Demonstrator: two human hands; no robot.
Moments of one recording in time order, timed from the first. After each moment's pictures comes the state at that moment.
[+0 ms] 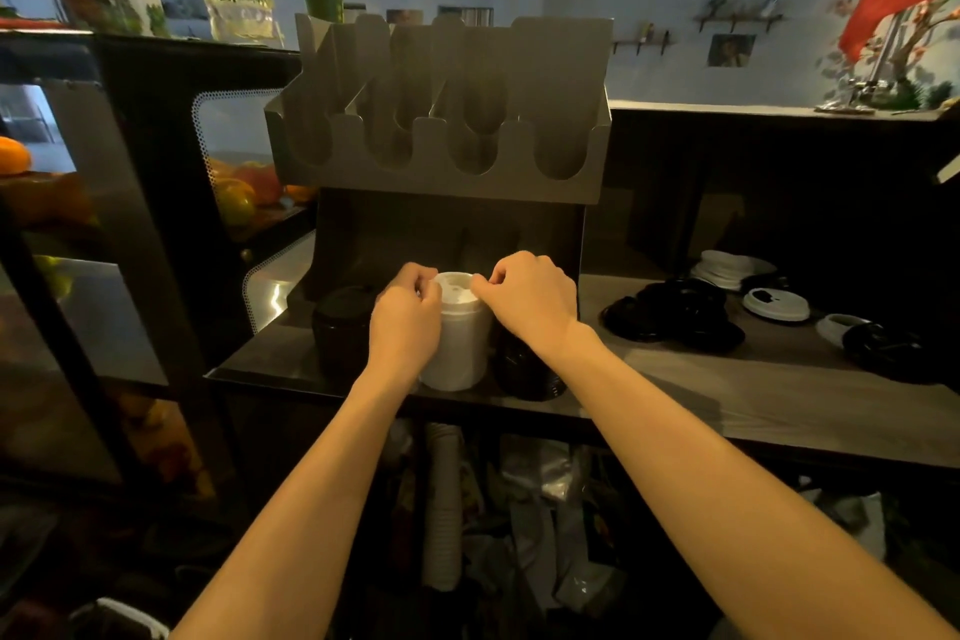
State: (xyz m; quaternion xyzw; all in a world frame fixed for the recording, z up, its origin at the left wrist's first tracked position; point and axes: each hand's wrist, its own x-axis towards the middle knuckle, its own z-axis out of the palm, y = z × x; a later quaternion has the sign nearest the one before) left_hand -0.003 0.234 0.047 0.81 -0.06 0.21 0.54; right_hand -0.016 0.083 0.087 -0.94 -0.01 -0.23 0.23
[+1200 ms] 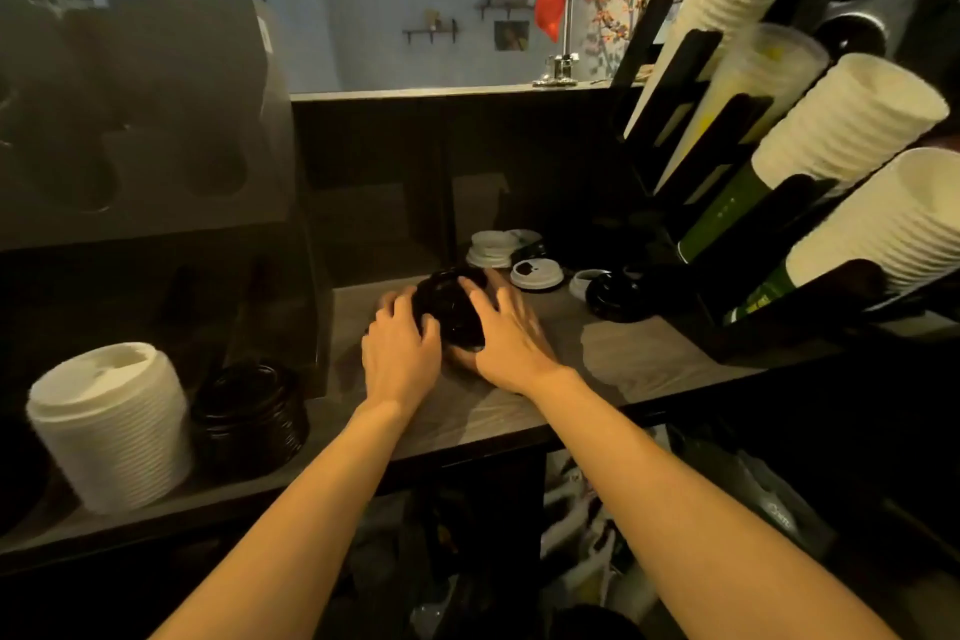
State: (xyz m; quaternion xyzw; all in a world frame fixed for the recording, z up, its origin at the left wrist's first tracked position) left_hand -0.003 -0.047 0.012 0.89 -0.20 0.13 0.38; right_hand -0.055 -0.192 0.006 -0.96 0.08 -0.19 0.19
